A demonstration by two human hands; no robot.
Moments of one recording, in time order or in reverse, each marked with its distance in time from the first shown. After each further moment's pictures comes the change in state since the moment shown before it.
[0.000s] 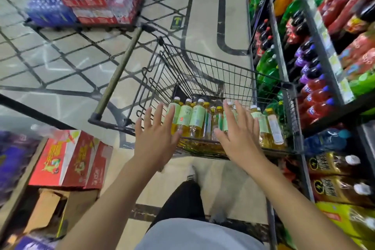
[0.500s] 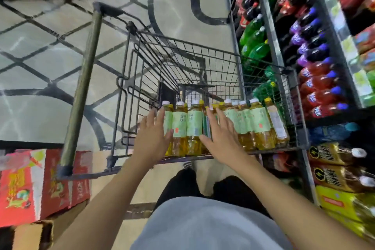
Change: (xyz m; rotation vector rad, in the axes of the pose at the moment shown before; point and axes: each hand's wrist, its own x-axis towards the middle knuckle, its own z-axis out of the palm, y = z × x) left_hand 0.174 -0.061 0.077 -0.229 -0.262 0.072; right_hand 0.130 -0.017 0.085 0.081 -0.293 0.266
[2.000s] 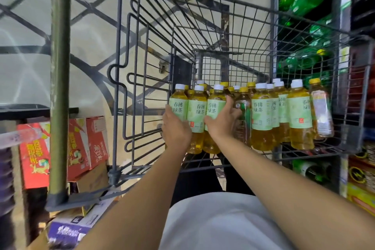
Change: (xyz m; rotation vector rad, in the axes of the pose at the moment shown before) left_hand 0.088 0.001 0.093 -0.491 0.037 -0.611; right_hand 0.134 -0.010 0.101 0.391 0.105 0.589
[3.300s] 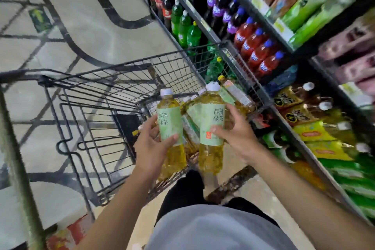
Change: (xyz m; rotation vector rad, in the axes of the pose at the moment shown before) left_hand -0.107 0.073 -0.066 -0.525 -0.597 0.490; right_hand -0.116 0.095 -0.180 0.990 0.028 -0.150
